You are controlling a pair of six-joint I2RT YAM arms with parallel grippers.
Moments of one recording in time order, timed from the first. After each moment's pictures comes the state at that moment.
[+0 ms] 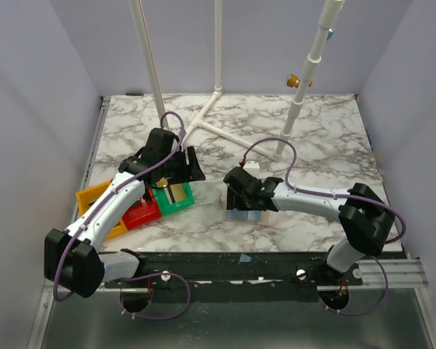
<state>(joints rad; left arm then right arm) -0.41 1.24 1.02 -0.61 0.29 -0.54 0.95 1.60 0.99 -0.42 0.30 0.86</state>
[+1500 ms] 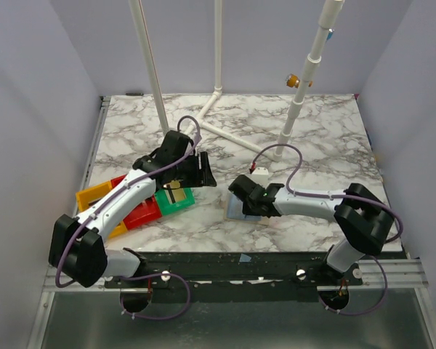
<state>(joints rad) -0.50 1.30 1.02 -0.56 0.33 -0.56 0.94 1.63 0.90 -0.43 0.44 0.91</state>
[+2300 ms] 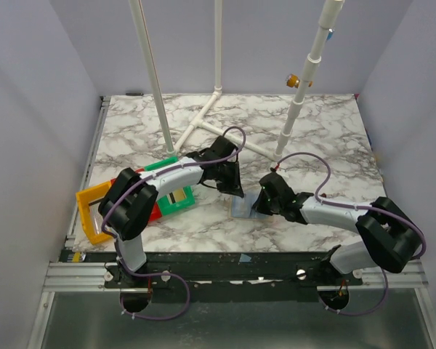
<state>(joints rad) -0.72 1.76 1.20 -0.40 0.39 -0.70 0.74 1.42 0.58 -0.05 0.18 0.87</state>
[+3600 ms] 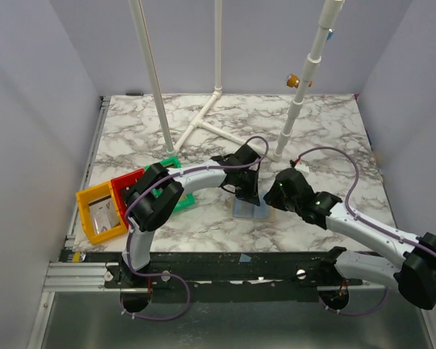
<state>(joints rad) -0.84 1.97 1.35 -0.39 0.38 -0.75 0.72 1.11 0.63 -0.34 0.27 0.88</state>
